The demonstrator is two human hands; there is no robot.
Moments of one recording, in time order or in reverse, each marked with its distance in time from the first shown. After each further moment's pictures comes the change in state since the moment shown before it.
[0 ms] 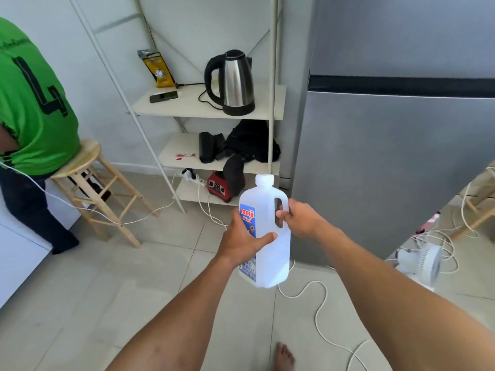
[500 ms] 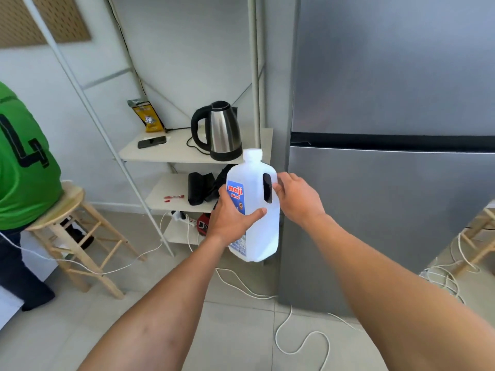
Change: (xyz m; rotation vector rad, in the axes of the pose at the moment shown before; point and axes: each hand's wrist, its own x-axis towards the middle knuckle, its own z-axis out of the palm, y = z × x) left_hand 0.133 0.120 -0.046 0.044 0.224 0.223; right_hand 0.081 -0.061 -0.128 -0.321 0.537 -0.245
